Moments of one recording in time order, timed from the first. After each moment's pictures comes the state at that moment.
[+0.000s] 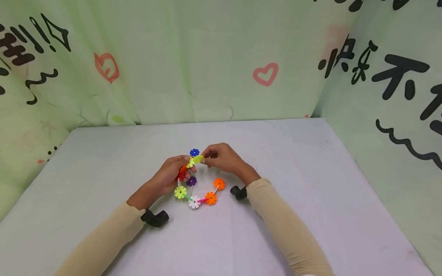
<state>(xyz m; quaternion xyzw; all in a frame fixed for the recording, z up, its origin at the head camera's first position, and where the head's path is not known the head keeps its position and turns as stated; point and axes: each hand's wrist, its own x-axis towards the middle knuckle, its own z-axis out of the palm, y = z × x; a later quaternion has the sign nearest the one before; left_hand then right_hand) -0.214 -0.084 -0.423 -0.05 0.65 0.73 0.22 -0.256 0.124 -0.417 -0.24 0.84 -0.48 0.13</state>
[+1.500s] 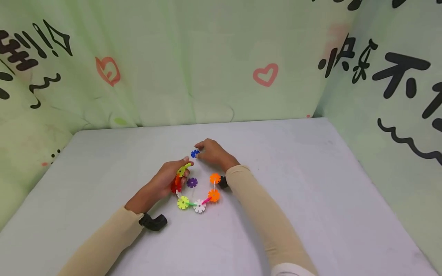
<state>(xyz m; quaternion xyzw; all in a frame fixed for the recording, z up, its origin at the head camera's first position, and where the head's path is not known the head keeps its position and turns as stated) -0.212 -0.092 -0.429 -0.07 0.65 0.72 0.24 -0.299 0.082 -0.427 -0.19 0.92 -0.32 0.15</state>
